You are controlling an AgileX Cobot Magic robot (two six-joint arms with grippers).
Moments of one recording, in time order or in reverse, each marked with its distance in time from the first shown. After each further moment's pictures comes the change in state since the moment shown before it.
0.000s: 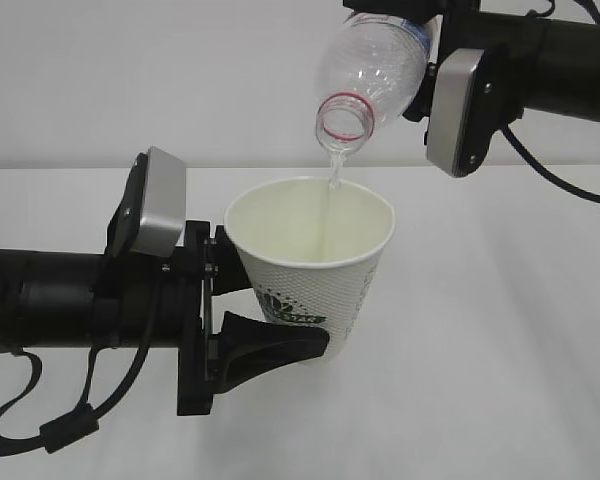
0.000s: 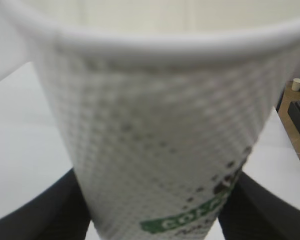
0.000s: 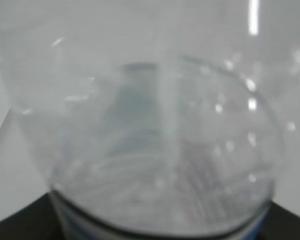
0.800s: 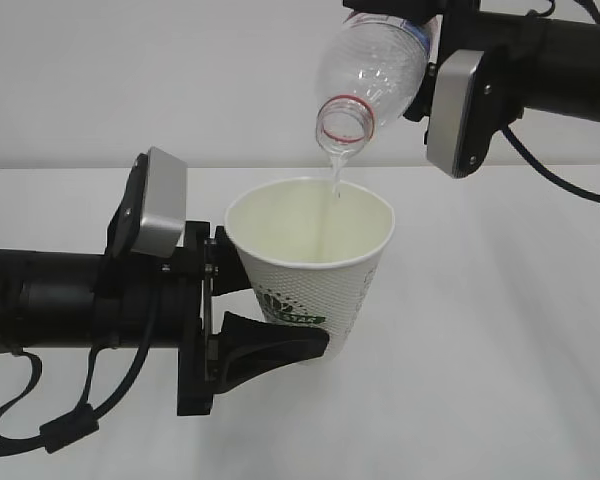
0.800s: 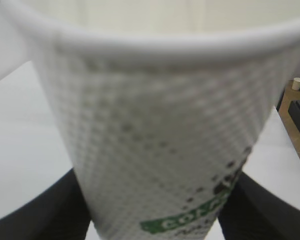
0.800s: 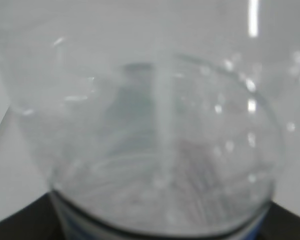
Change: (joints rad) left arm 0.000 0.000 0.000 0.000 0.002 0.000; right arm 0.000 0.000 0.000 0.000 -0.002 -0.011
